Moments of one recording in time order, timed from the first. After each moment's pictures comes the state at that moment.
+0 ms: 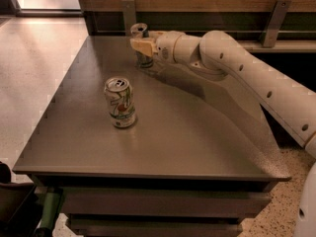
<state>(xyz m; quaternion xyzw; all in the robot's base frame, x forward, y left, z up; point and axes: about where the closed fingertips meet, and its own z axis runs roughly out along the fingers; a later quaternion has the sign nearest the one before) 0.775 0.034 0.900 -0.32 0.67 0.28 0.60</state>
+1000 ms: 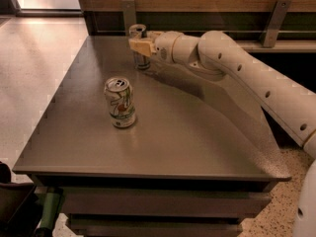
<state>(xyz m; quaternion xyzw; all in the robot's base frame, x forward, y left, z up) 0.774 0.040 0.900 -0.33 0.67 0.29 0.60</state>
